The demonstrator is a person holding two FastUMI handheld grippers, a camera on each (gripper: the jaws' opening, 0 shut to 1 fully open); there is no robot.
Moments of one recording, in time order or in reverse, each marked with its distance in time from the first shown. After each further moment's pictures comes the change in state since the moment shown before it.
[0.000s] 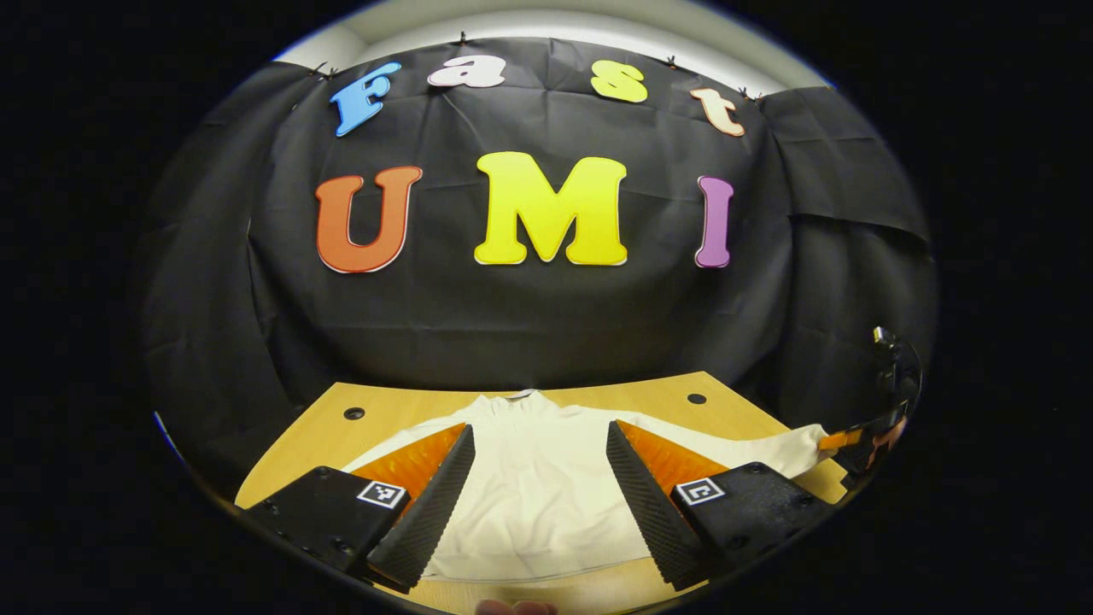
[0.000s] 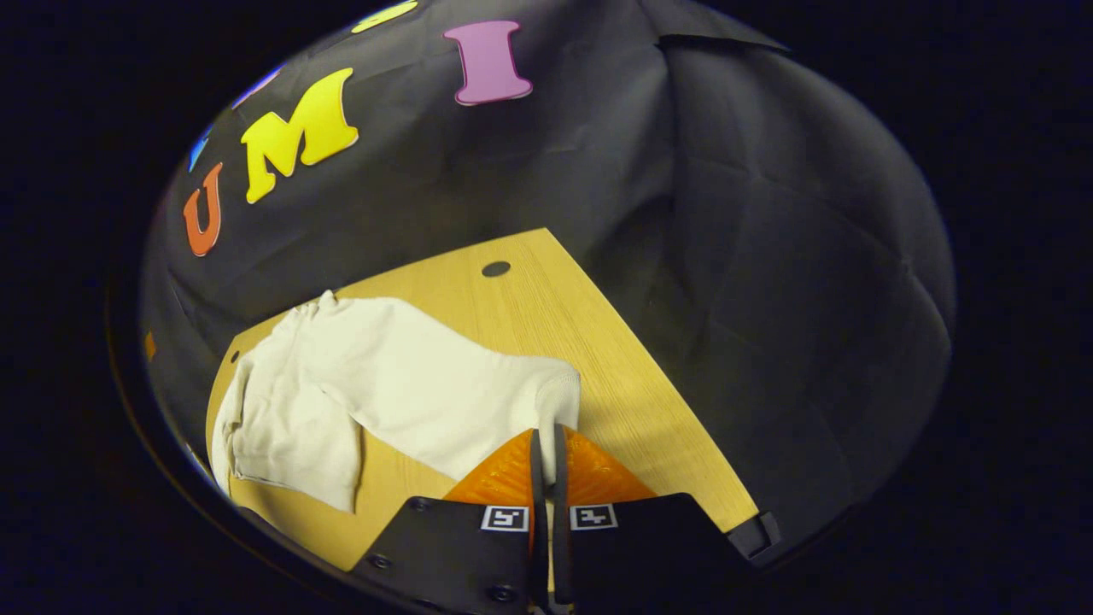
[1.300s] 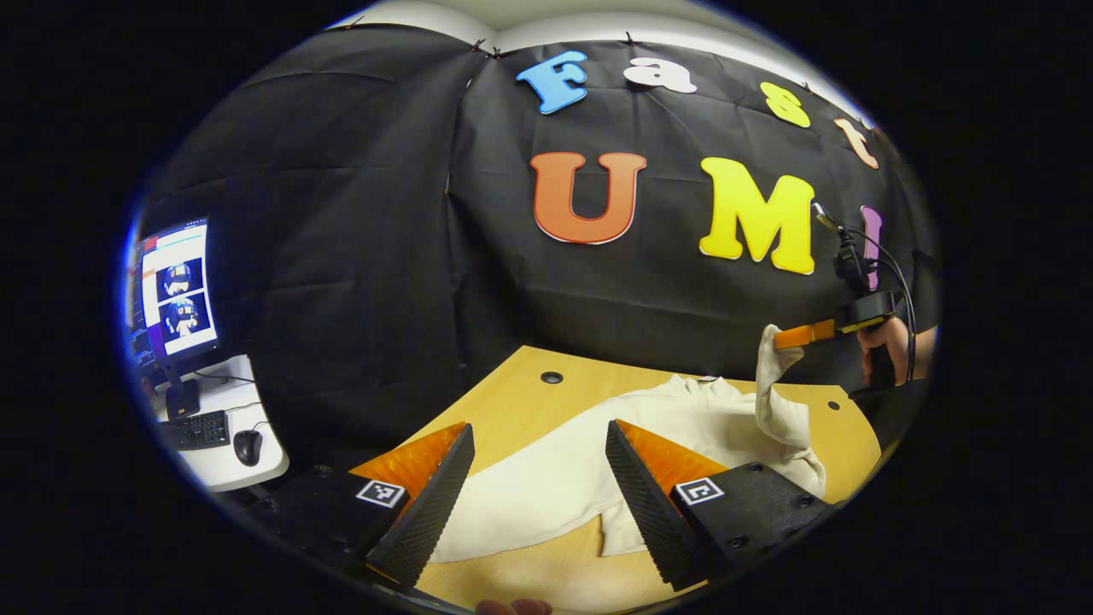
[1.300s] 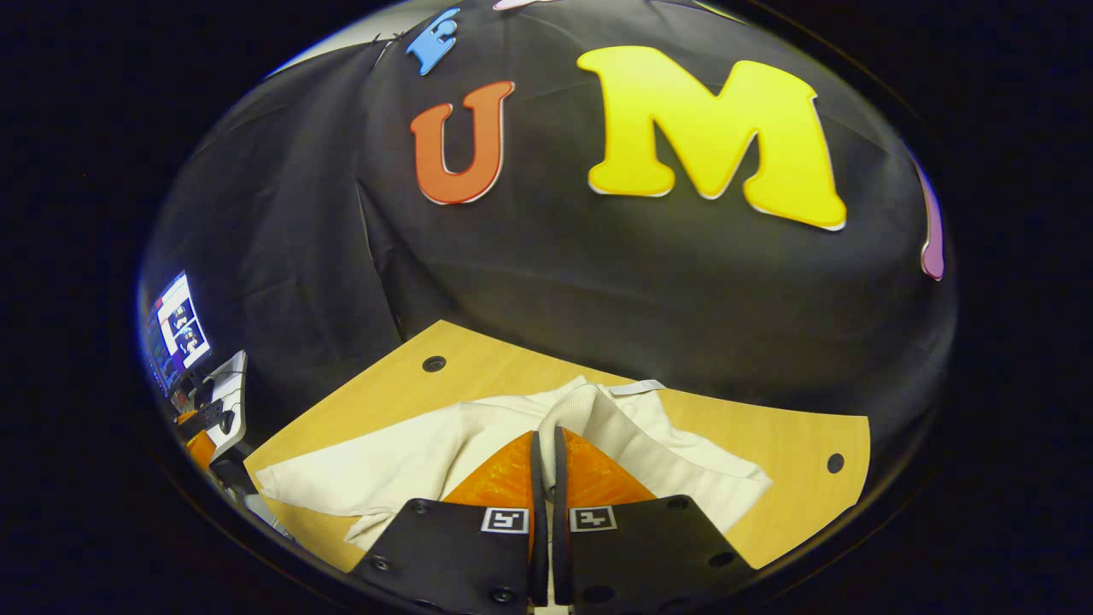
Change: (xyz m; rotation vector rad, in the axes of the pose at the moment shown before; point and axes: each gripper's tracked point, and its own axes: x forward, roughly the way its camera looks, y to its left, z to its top) left arm -0.117 0.258 -0.065 -0.155 0.048 0.491; right arm 0.047 0.578 0.036 -0.544 -0.021 0.630
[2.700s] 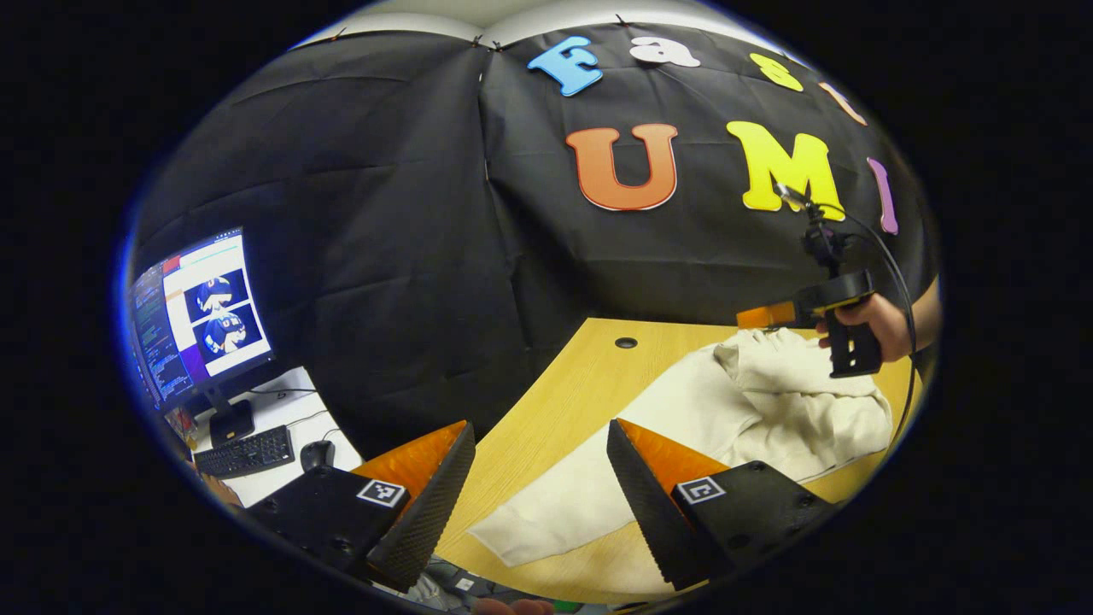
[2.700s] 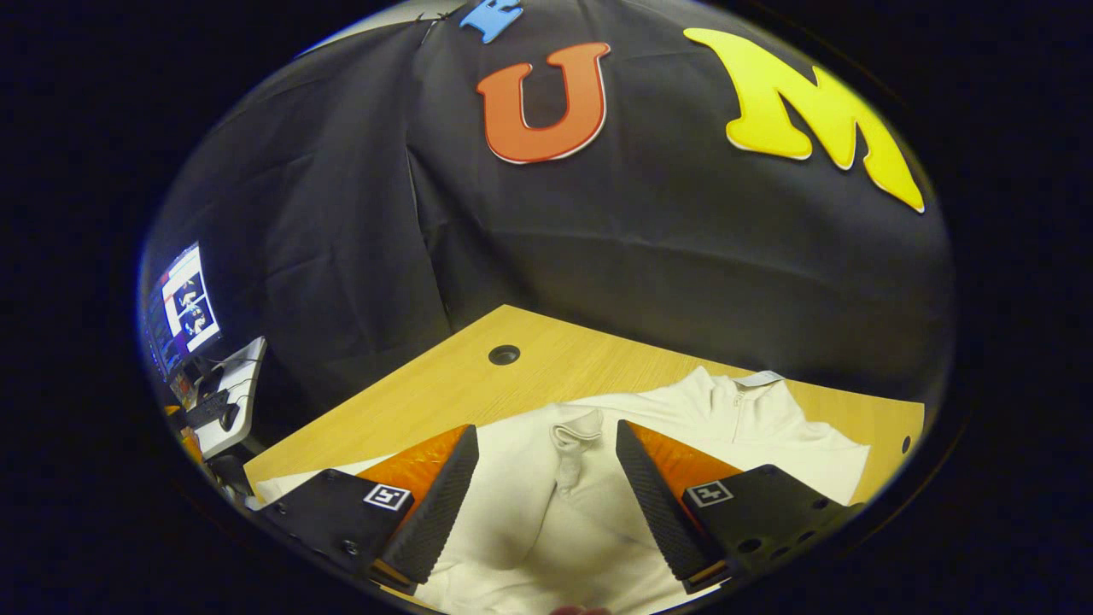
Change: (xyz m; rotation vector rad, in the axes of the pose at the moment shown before) left arm -0.019 0.094 -0.047 0.179 0.042 0.094; right arm 0.042 0.116 -0.034 0.002 -0.070 0.107
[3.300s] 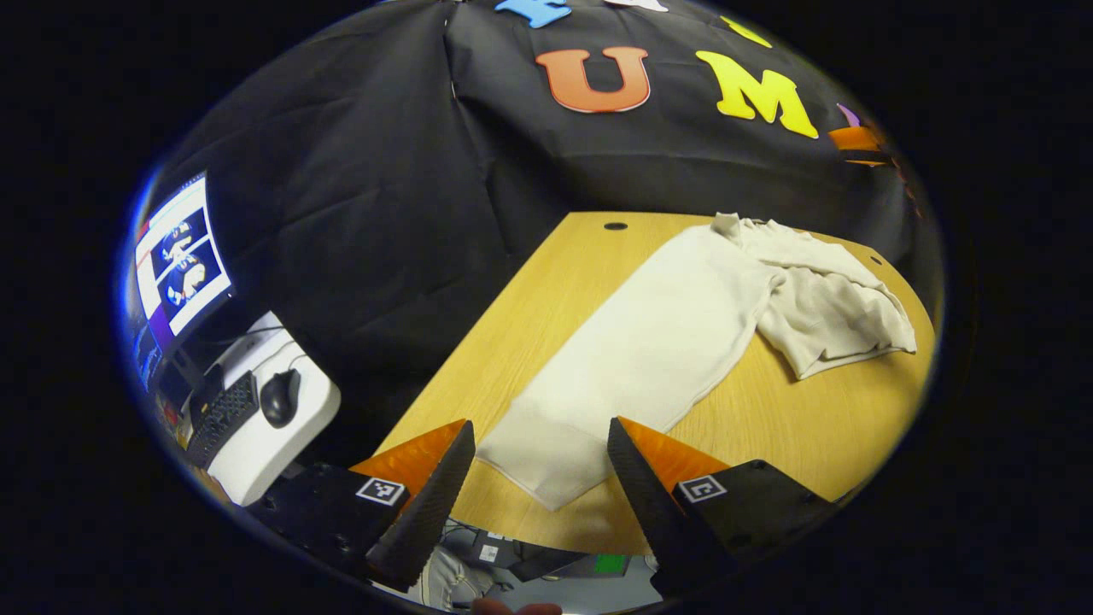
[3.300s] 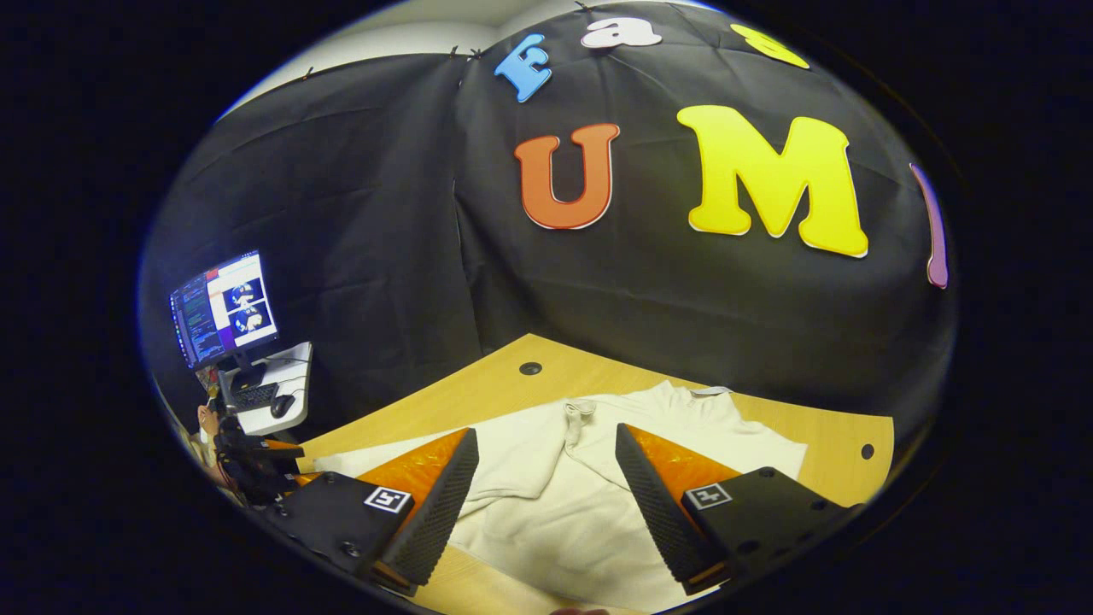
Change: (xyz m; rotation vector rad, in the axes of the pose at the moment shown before) left arm 0.029 0.022 -0.164 0.044 0.310 -0.114; right arm -0.171 -0.002 0.002 -0.071 -0.080 0.016
